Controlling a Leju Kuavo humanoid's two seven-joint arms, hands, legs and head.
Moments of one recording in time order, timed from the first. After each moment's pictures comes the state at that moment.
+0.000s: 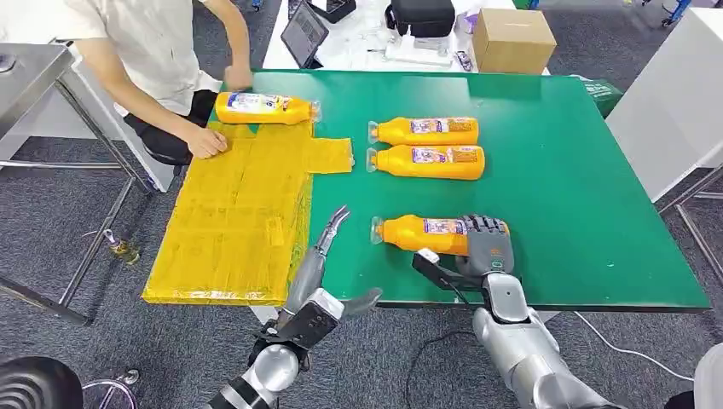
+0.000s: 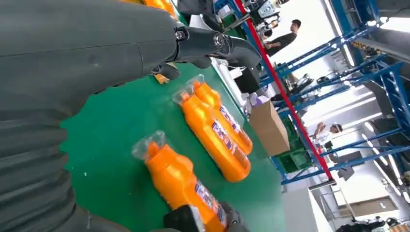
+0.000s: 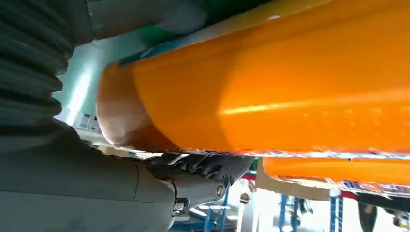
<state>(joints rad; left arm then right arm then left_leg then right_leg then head) -0.24 -0.21 -0.62 -1.15 -0.34 0.45 -0.47 -0.49 -0.05 0.21 -0.56 1.36 -0.51 0.02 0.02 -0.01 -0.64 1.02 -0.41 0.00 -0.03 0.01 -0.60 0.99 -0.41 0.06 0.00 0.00</state>
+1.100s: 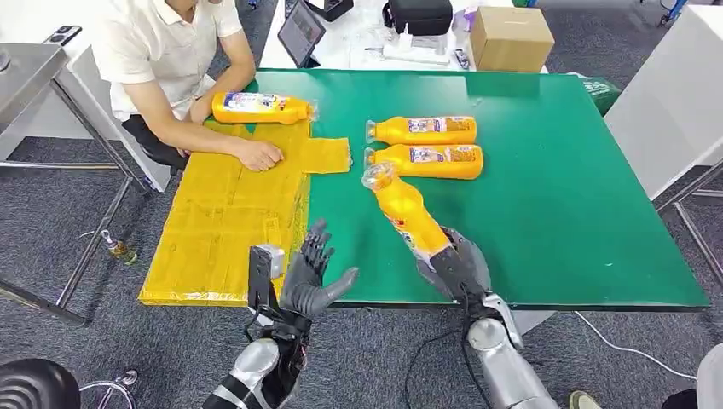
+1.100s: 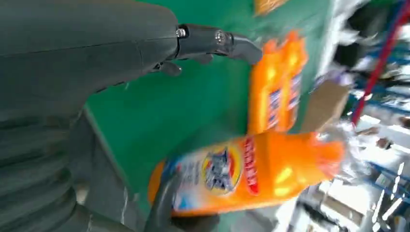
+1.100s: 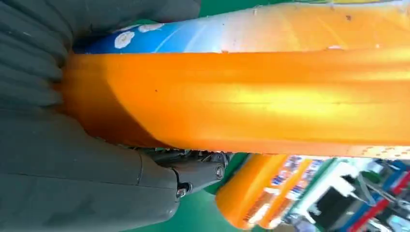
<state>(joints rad) -0.21 -0.23 -0.53 -1.14 0.35 0.22 -0.30 -0.25 0.03 0.19 -1.00 0.48 -0.27 -0.42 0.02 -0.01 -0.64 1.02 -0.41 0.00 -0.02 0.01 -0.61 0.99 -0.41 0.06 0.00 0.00</state>
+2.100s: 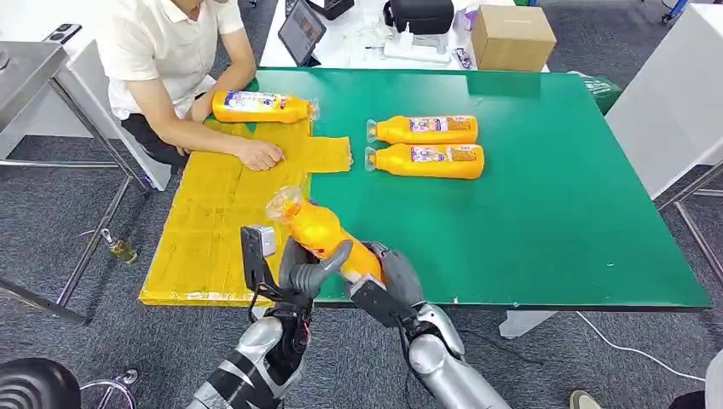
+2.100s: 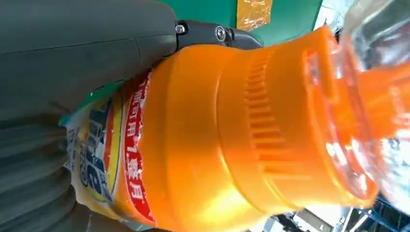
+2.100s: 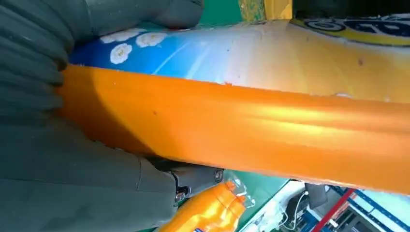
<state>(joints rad) -0.33 -0.24 -0.57 -1.05 0.47 0.32 -0.38 -0.26 0.09 0.55 -1.00 0.45 -0.35 -0.44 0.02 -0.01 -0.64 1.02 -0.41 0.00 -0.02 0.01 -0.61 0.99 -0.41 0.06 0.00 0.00</state>
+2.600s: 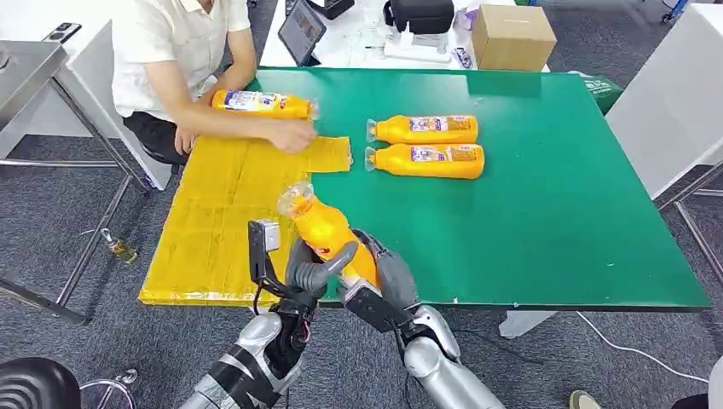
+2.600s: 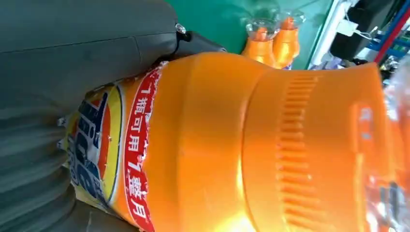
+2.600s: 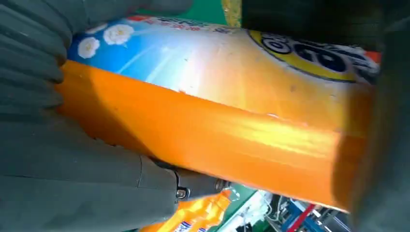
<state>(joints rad) -0.36 -0.25 -0.56 -1.00 0.52 0.18 -0.34 -0.26 0.09 0.59 -1.02 0.44 -0.39 -0.47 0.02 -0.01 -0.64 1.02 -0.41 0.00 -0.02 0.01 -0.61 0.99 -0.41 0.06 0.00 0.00</state>
